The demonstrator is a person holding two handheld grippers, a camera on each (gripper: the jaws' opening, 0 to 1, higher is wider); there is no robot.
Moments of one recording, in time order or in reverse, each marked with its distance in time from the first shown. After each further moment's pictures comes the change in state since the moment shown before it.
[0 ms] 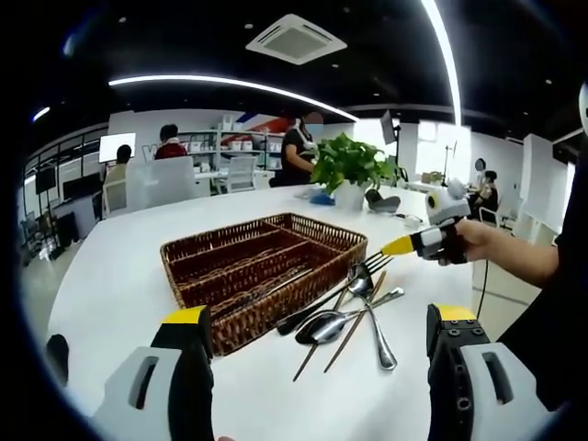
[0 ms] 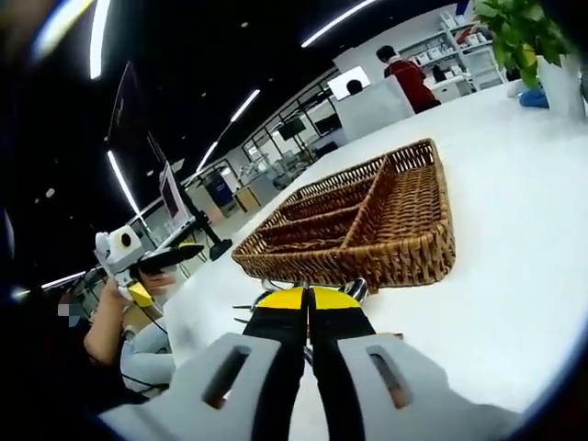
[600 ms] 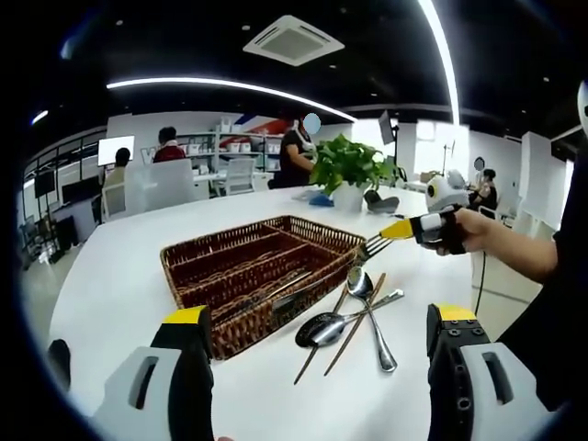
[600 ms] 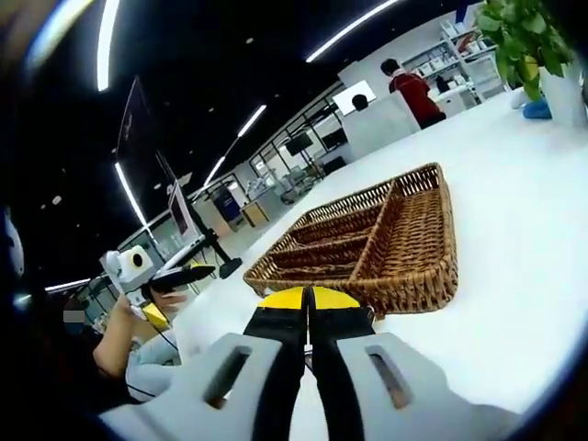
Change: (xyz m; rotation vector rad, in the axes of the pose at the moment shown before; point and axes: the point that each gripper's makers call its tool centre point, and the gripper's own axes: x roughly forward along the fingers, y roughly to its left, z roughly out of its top) left arm -0.001 -0.001 0.004 0.013 -0.005 -0.004; right arm -0.003 0.010 0.031 0.003 -0.068 0.044
